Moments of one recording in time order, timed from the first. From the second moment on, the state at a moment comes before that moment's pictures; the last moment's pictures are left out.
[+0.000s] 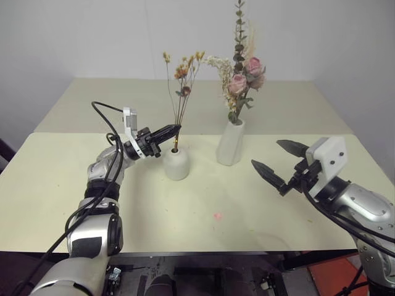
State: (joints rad) left arm -0.94 0.37 0.24 0.83 -0.51 0.26 -1.29; right arm -0.14 -0.66 -0.26 -0.72 0.51 0.63 0.47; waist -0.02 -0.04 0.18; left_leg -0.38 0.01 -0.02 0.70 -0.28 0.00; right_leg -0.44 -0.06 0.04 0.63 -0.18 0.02
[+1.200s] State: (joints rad) left arm -0.63 0.45 0.25 0.44 -0.54 0.31 -1.24; right arm -0.14 -0.65 -0.22 -0.68 0.47 0.57 0.50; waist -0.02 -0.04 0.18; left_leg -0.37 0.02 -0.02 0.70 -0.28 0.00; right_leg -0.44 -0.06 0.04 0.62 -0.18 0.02
